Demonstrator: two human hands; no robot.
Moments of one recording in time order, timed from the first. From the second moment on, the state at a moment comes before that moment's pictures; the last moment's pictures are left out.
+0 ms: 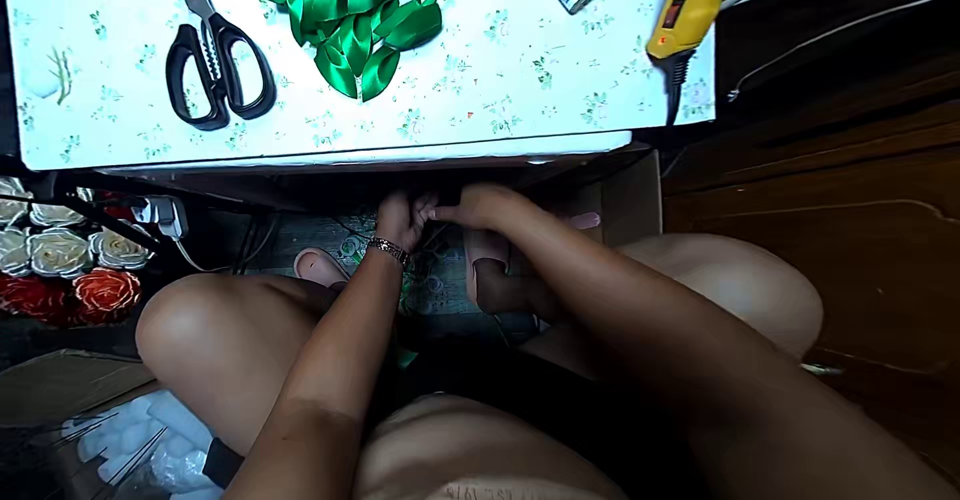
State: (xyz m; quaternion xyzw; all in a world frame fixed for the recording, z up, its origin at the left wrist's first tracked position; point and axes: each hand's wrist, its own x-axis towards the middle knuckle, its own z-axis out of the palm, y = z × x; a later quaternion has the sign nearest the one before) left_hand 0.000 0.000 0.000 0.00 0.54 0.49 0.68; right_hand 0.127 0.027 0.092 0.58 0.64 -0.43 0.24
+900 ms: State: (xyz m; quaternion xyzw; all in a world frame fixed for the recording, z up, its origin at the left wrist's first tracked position) left_hand -0.067 -0.196 0.119 0.19 0.70 0.39 0.57; right_hand 0.133 -0.091 0.095 0.69 0.39 -0.55 -0.27
